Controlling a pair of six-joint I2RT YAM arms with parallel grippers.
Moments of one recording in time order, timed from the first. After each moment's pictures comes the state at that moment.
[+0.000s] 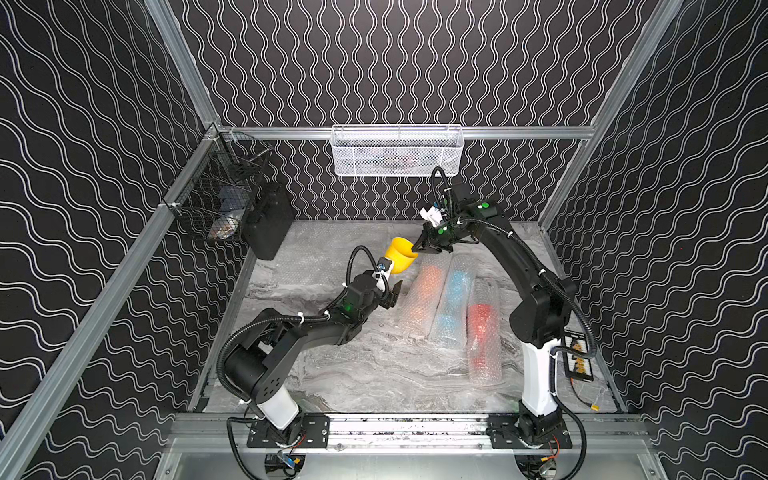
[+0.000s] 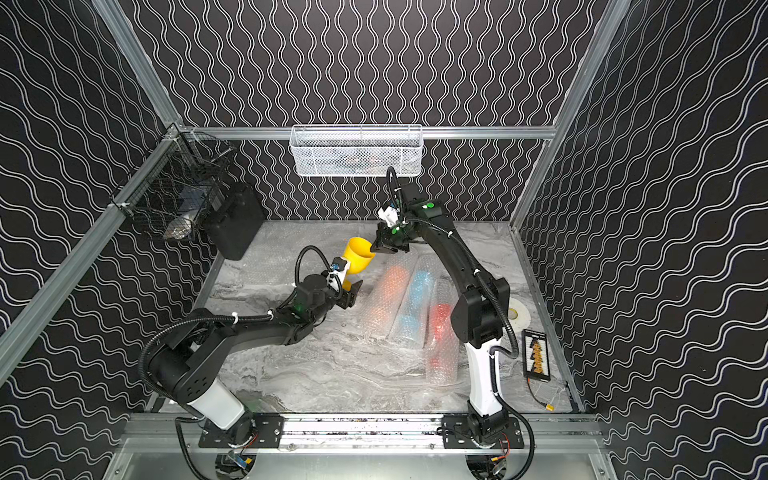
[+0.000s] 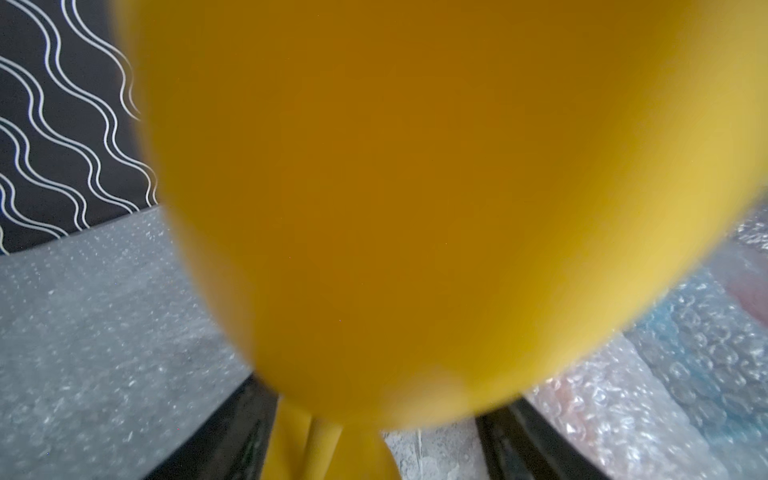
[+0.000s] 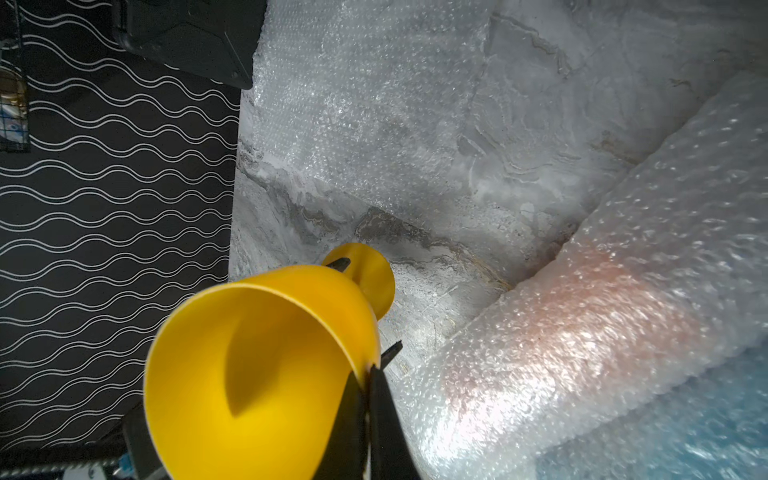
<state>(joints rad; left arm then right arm) -0.54 1.63 0.72 0.60 -0.10 -0.01 0.42 2.11 2.21 -1.14 -0.53 0.36</state>
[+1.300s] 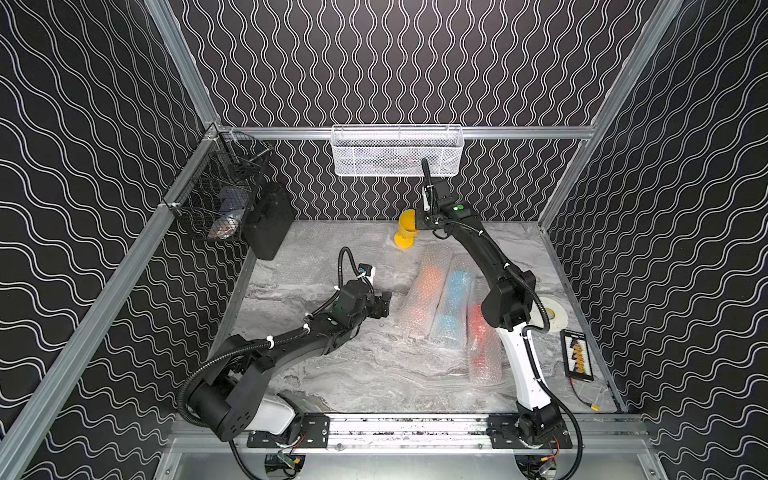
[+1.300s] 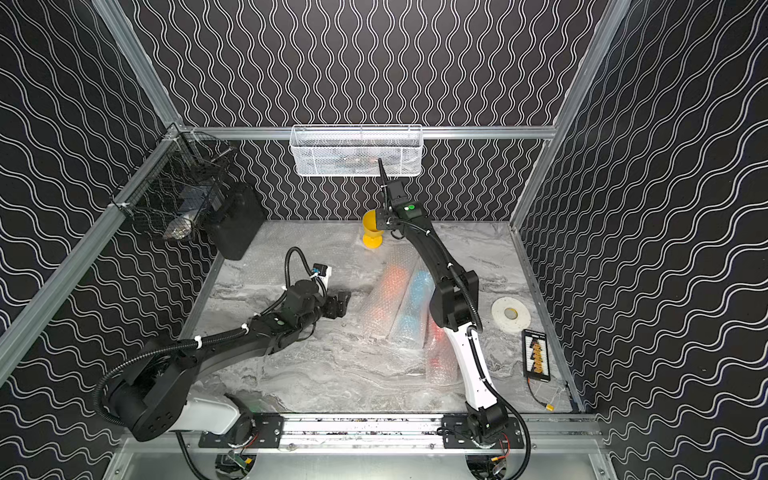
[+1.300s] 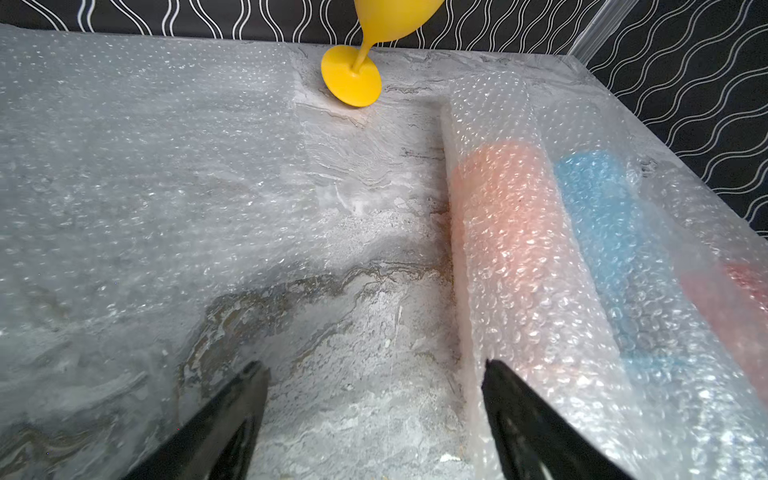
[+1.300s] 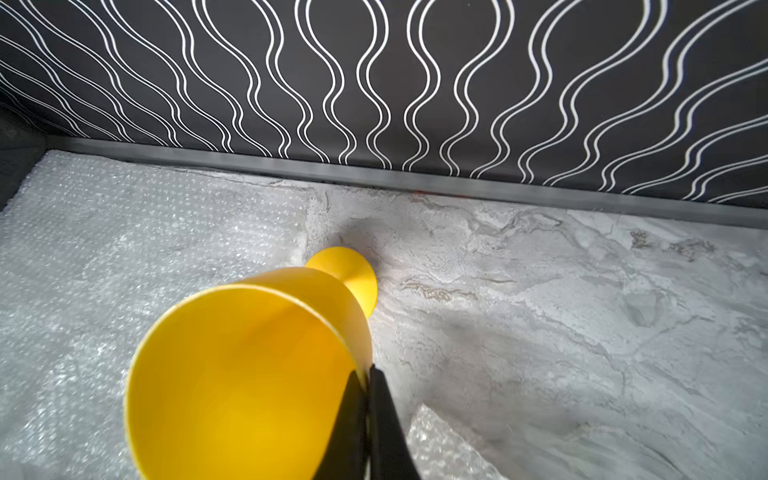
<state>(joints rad) -0.54 1.41 0.65 0.25 -0.13 -0.34 0.44 2.46 2.56 -0.86 0.14 0.23</state>
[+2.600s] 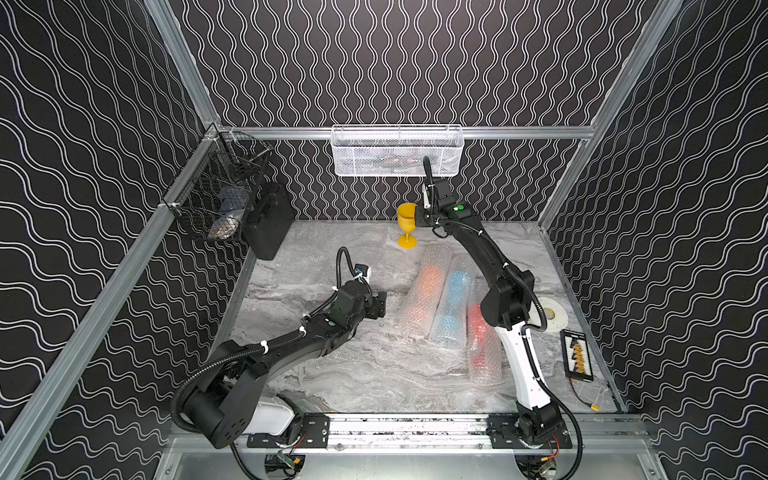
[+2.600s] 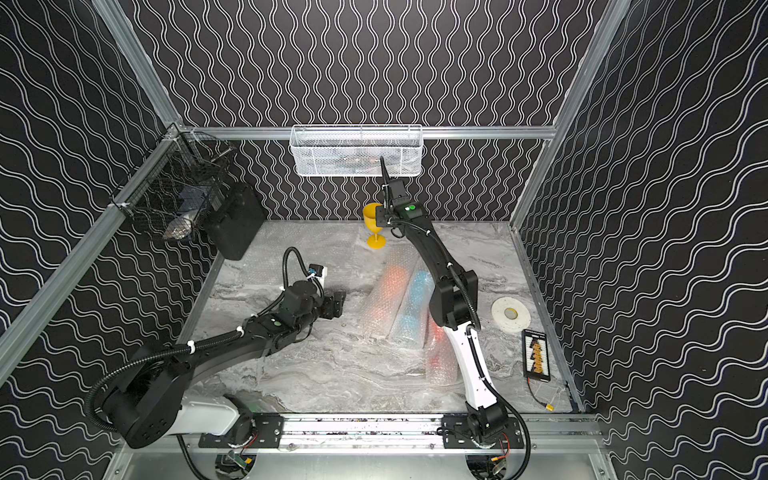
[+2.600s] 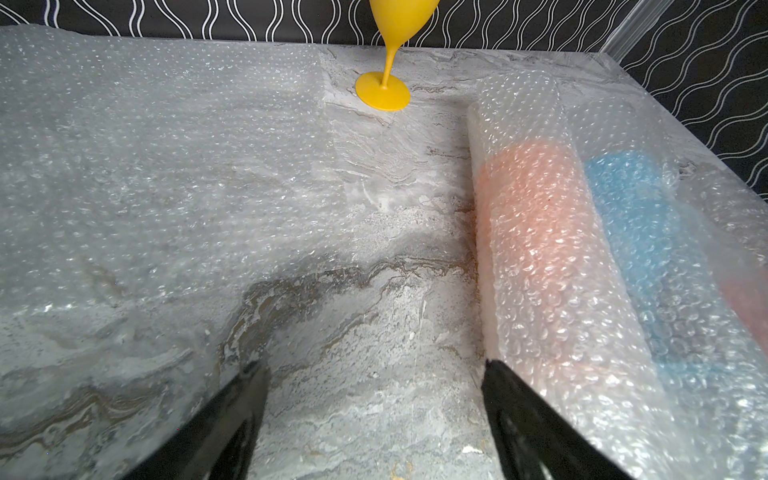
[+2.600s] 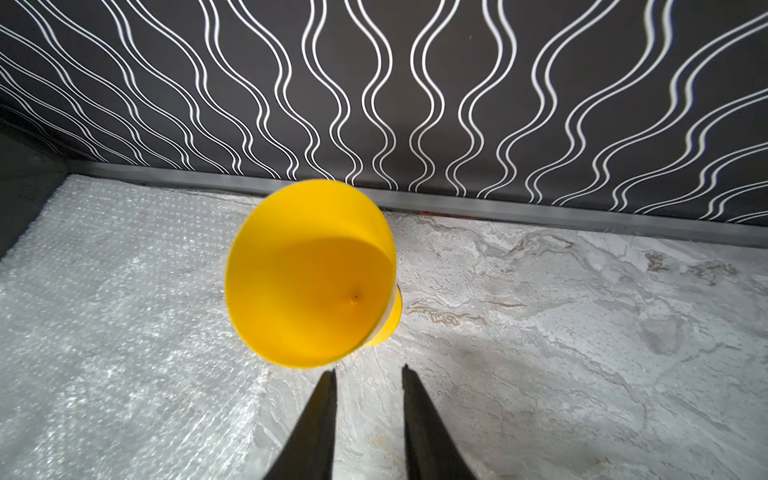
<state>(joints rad) -0.54 1.37 0.65 0.19 -0.18 -0.34 0.43 2.47 2.58 -0.81 0.11 0.24</state>
